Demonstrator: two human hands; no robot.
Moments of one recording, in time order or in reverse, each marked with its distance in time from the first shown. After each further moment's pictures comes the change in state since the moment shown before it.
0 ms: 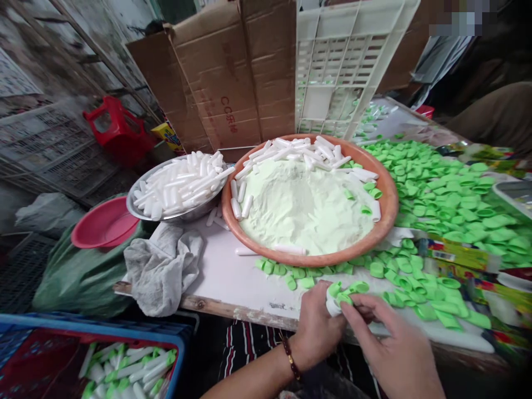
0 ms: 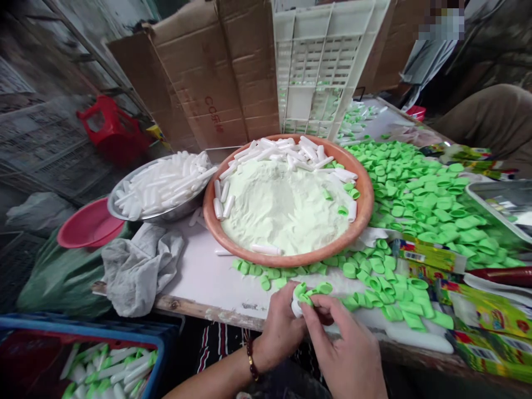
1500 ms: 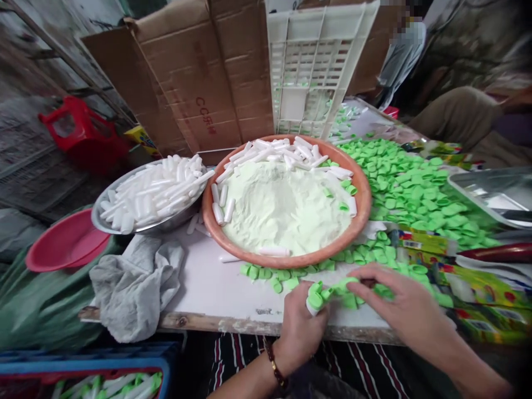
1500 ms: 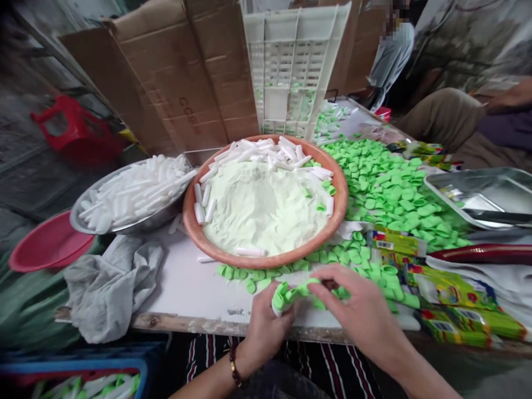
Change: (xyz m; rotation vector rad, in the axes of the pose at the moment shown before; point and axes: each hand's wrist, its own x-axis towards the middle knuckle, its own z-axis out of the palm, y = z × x) left_hand 0.000 -0.008 -0.003 0.104 0.001 -0.032; right_hand 0.052 0.045 -0.043 0.075 -0.165 -0.040
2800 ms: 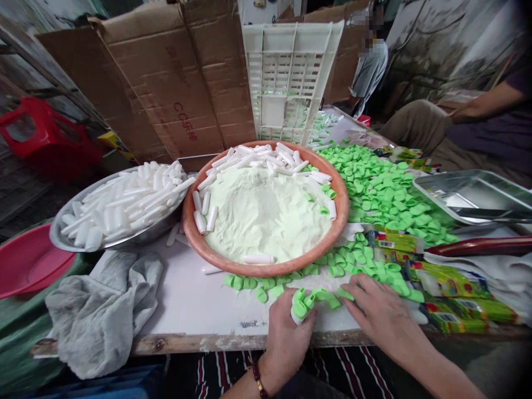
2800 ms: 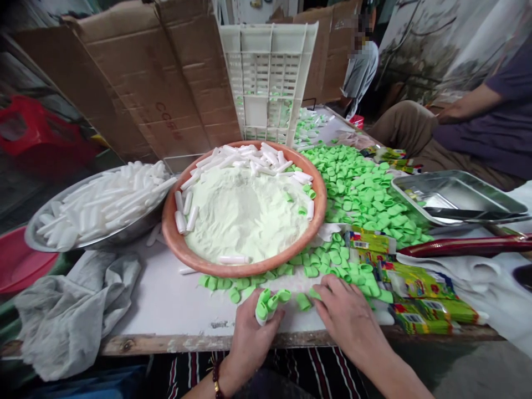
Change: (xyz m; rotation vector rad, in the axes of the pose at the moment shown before) left_hand 0.001 0.002 0.002 0.056 0.025 0.008; right_hand -0.024 0.056 0.014 -0.488 -0.028 -0.226
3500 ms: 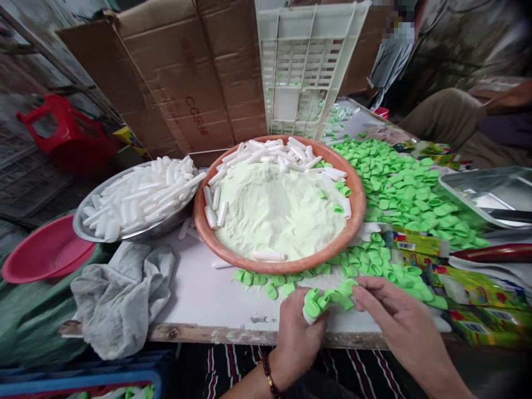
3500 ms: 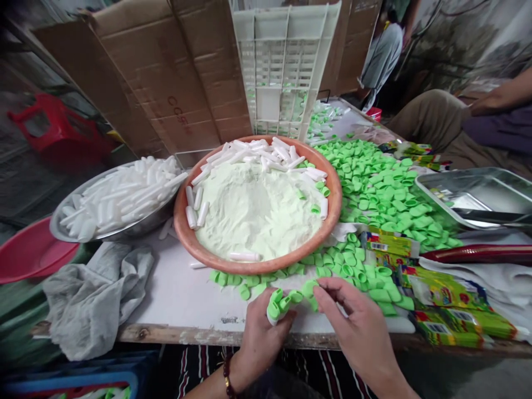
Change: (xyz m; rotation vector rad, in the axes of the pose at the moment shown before) left_hand 0.000 0.000 -0.002 -0.023 -0.025 0.030; right_hand 0.023 -0.053 -0.031 0.666 0.104 0.558
